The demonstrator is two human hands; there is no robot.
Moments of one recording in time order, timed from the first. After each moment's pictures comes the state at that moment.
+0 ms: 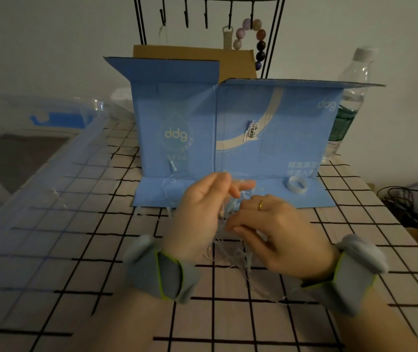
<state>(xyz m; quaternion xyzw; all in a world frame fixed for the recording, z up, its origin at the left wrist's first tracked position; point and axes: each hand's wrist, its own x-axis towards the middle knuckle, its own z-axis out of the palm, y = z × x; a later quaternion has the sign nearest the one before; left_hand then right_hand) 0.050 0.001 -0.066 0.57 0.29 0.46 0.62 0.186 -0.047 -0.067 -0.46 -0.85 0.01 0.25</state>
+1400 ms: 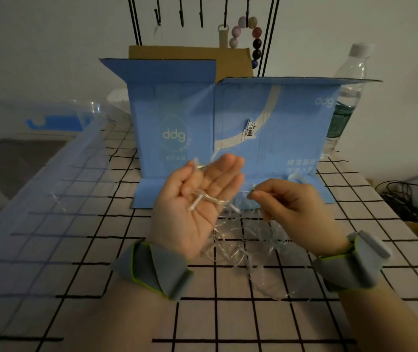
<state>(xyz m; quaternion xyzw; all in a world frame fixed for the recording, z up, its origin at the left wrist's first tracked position) 0.036 0.001 -0.047 0.26 0.09 0.49 0.82 0.203 -0.037 -0.074 -0.55 -0.67 0.16 0.47</state>
